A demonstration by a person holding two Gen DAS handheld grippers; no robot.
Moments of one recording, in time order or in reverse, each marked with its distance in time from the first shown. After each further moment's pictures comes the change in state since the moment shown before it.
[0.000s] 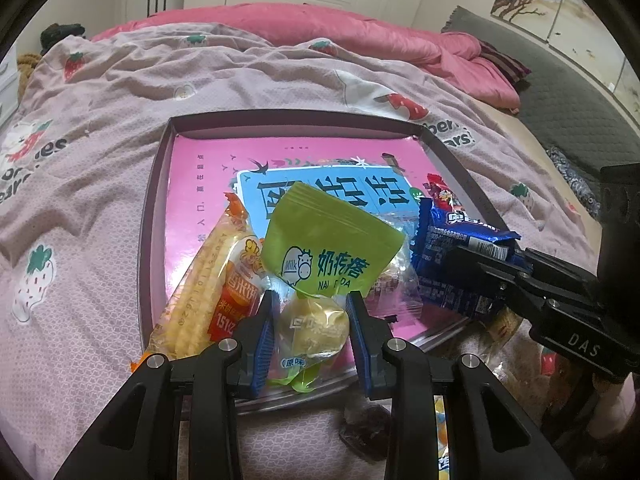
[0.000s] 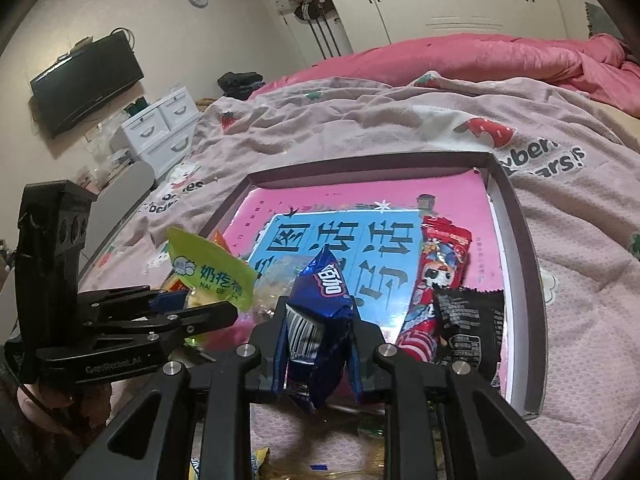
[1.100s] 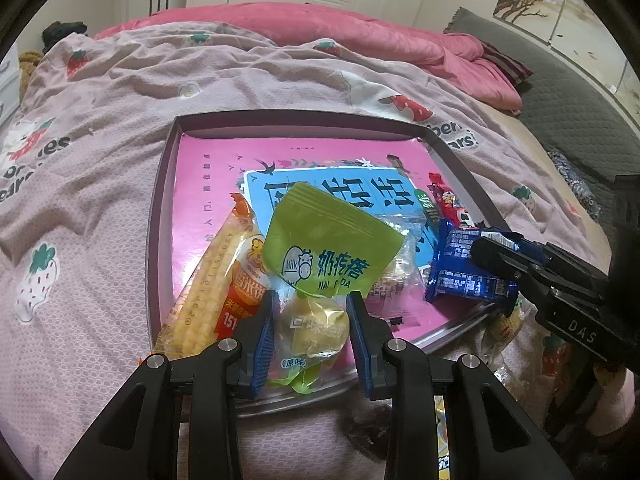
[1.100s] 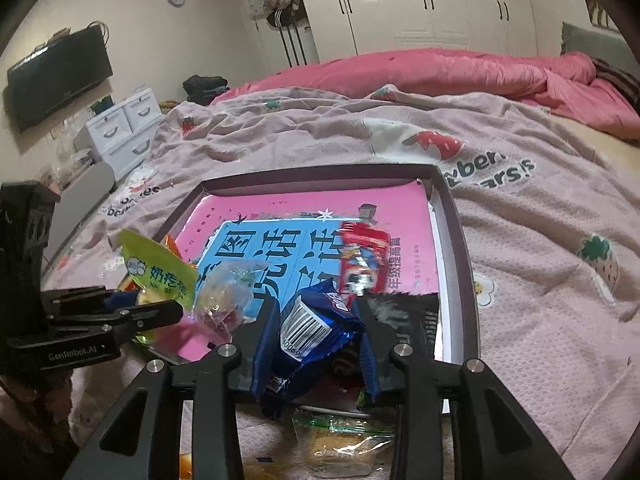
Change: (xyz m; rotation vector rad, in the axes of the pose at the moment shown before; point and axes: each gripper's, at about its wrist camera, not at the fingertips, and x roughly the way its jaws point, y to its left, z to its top) left arm 0.000 0.002 -0.001 -0.008 -0.002 0.006; right arm -0.013 -0.005 -0.002 -0.042 -0.026 -0.186
